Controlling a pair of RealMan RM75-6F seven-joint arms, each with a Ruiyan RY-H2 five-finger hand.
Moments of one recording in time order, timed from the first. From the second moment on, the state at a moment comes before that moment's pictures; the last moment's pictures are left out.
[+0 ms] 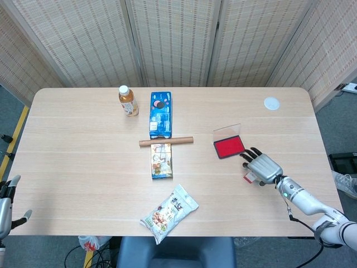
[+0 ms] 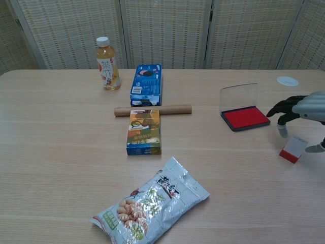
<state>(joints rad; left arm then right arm) -0.02 -1.13 -0.06 -1.71 1.33 1.52 0.31 0.67 -1.35 -0.11 -1.09 -1.65 0.84 0.13</state>
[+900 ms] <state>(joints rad) -0.02 -1.14 -0.06 -1.71 1.32 1.51 0.31 0.68 -1.38 -0.13 -1.04 -1.67 0.87 0.17</state>
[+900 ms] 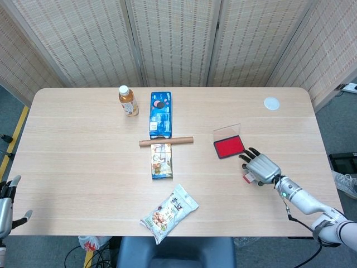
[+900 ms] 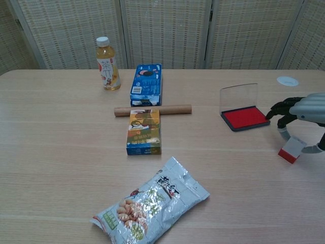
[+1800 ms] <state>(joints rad) -0.03 -1.12 -0.05 -1.71 1.34 1.48 0.27 0.73 -1.37 0.02 -1.15 -1.45 0.75 0.01</state>
